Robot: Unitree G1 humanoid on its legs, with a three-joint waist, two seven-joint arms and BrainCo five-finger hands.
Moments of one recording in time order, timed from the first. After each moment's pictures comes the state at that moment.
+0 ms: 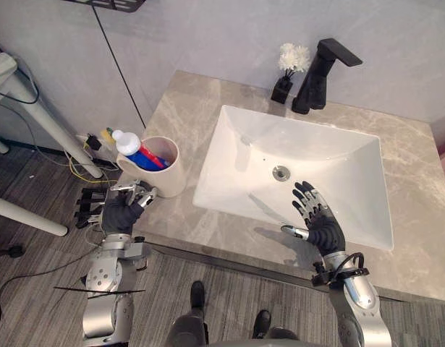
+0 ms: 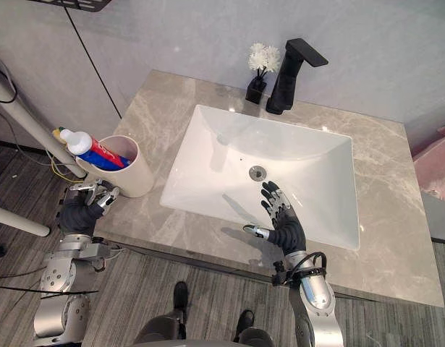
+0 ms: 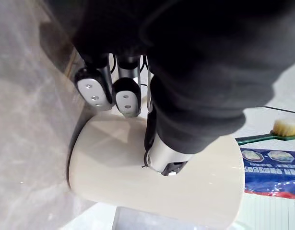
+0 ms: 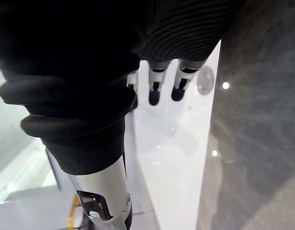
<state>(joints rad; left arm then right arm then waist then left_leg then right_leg) 0.16 0.17 0.17 -0.30 -0.38 -0.08 -0.04 0.29 -0.06 0.01 -0.34 0.23 -0.06 0.22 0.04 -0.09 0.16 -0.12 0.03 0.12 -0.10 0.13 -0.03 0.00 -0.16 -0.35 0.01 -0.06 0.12</state>
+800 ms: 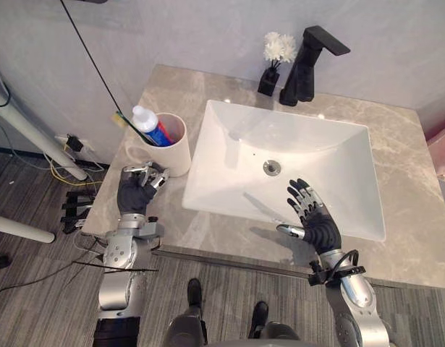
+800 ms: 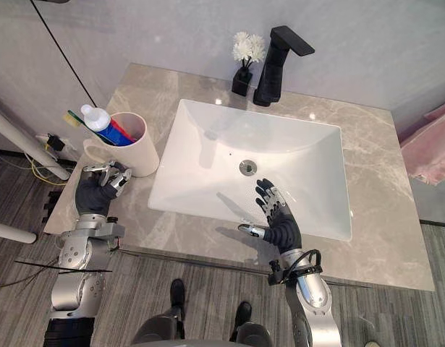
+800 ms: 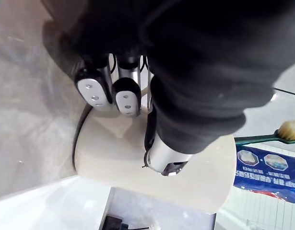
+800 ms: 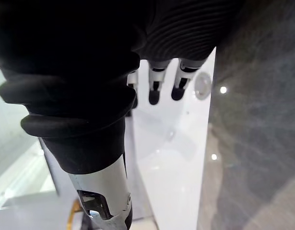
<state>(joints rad) 0.00 0.17 0.11 -0.23 -0.38 -0.08 0.05 0.29 -0.07 0.04 -0.36 0.24 -0.07 0.22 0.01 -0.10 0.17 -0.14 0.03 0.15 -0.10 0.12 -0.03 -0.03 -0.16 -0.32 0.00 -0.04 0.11</state>
